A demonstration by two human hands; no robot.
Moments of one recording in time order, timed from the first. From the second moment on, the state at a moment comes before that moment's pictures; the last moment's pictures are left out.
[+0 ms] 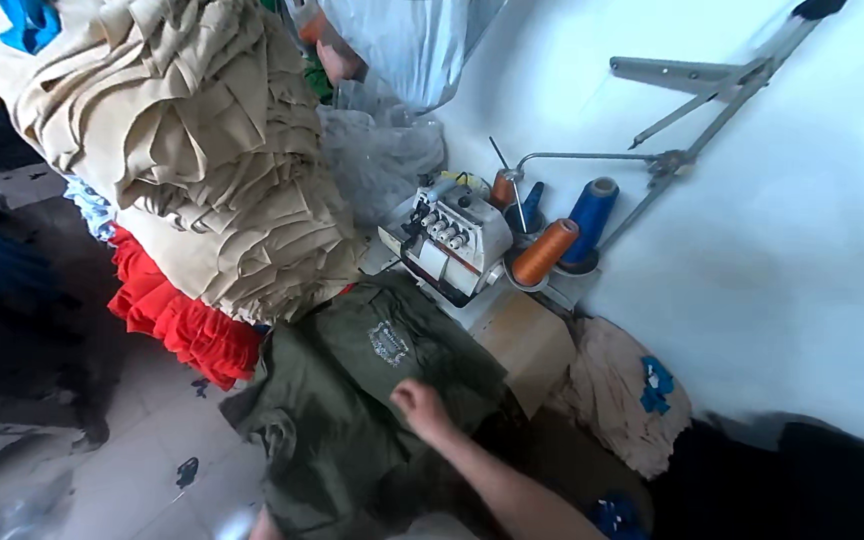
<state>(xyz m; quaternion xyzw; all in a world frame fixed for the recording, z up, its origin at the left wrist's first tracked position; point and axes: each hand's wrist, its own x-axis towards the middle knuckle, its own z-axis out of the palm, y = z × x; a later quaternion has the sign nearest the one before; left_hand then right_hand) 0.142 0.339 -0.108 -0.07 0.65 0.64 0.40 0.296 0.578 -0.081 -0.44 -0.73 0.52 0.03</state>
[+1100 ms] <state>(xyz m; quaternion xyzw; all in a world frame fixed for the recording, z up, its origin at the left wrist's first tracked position) 0.122 0.353 -0.088 -0.07 0.71 0.59 0.38 0.284 0.579 -0.081 -0.47 -0.70 0.53 0.06</state>
